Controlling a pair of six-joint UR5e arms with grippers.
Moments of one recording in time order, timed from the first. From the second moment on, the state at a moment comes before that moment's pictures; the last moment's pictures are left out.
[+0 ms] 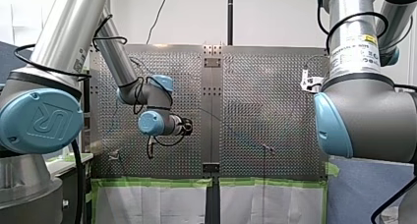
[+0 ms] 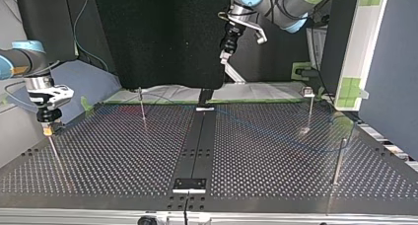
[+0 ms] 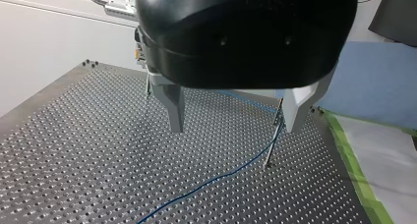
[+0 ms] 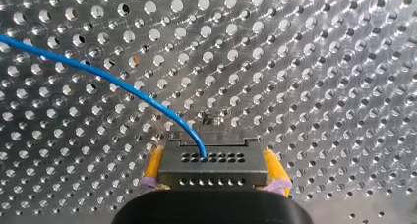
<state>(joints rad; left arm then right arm) -0.55 -1.89 -2.26 -2.26 -1.75 -1.72 1.50 -1.05 1.43 -0.40 1.10 1.67</state>
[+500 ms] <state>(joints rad) -0.55 -1.89 -2.26 -2.26 -1.75 -1.72 1.51 -1.05 1.43 -0.40 1.10 1.66</state>
